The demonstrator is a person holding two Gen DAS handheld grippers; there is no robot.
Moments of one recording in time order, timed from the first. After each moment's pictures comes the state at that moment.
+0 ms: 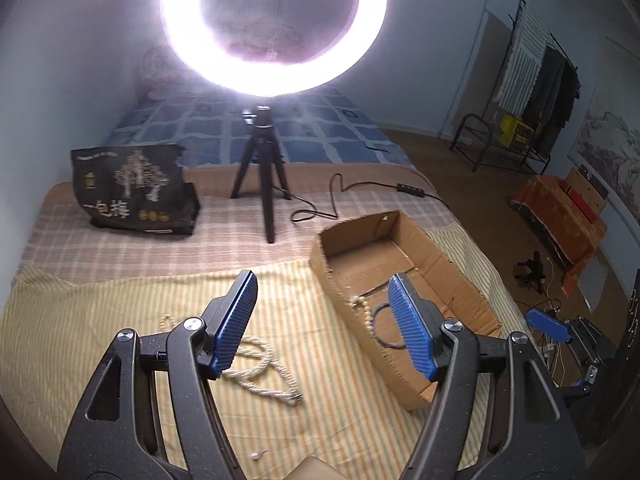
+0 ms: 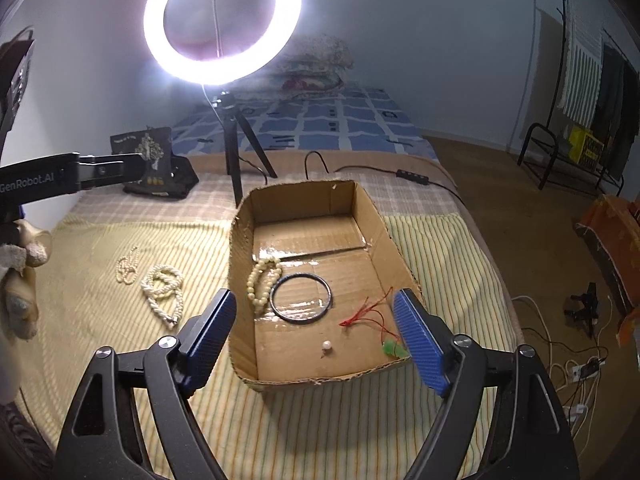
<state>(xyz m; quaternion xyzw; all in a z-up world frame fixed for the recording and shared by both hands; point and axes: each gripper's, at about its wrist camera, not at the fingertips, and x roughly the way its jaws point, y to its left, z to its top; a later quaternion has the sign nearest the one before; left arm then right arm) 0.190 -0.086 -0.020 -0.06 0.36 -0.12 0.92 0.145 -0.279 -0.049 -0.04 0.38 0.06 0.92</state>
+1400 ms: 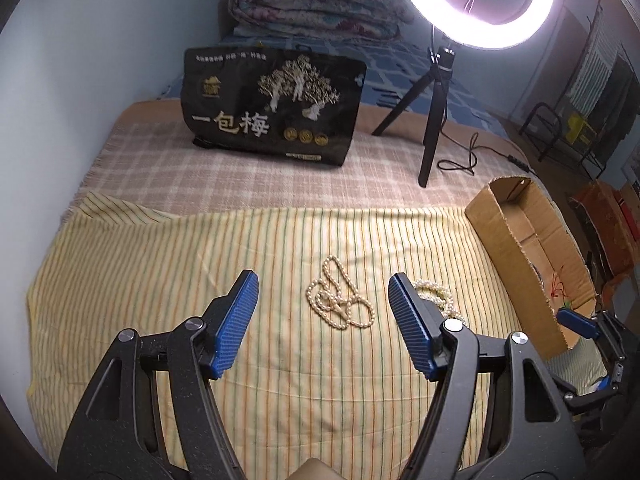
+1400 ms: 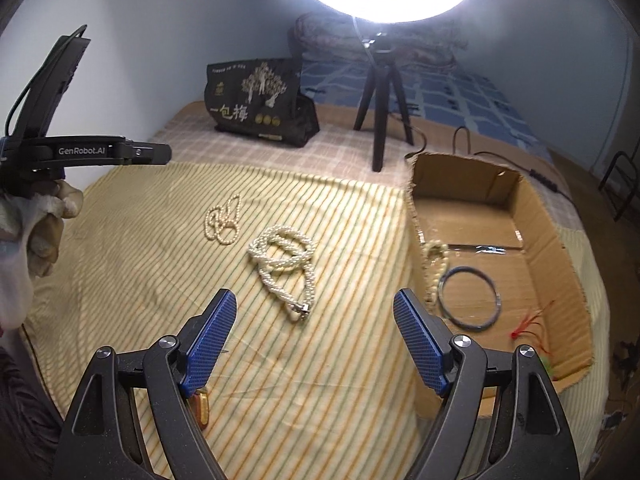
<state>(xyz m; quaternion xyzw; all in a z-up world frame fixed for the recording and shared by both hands) 0.204 0.069 -0.099 -0.08 0.45 -0.03 0.89 0.162 -0.156 -0.107 -0.08 0.43 0.21 0.87</state>
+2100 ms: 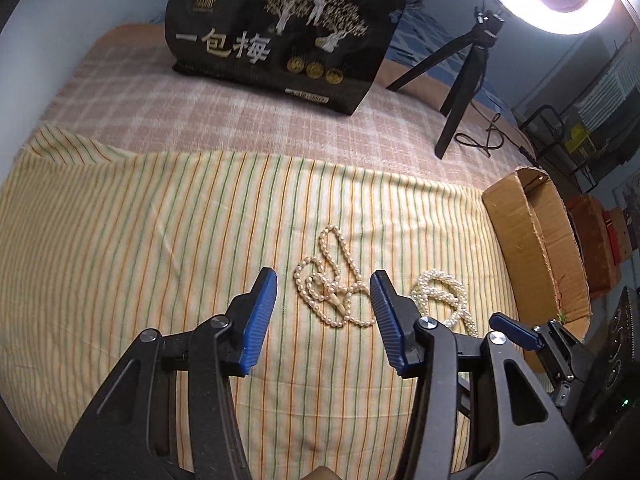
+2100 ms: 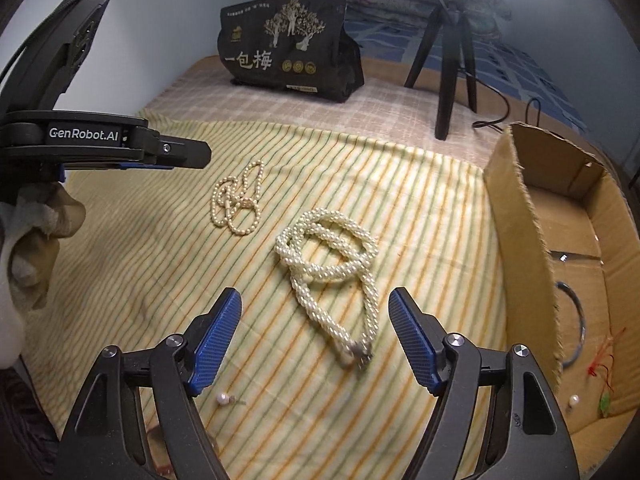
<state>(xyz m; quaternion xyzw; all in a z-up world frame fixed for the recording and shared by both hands) 0.239 0.081 -0.157 -0.15 0.52 -0.04 0.84 0.204 -0.096 -0.166 -0.10 0.49 0.24 0.83</state>
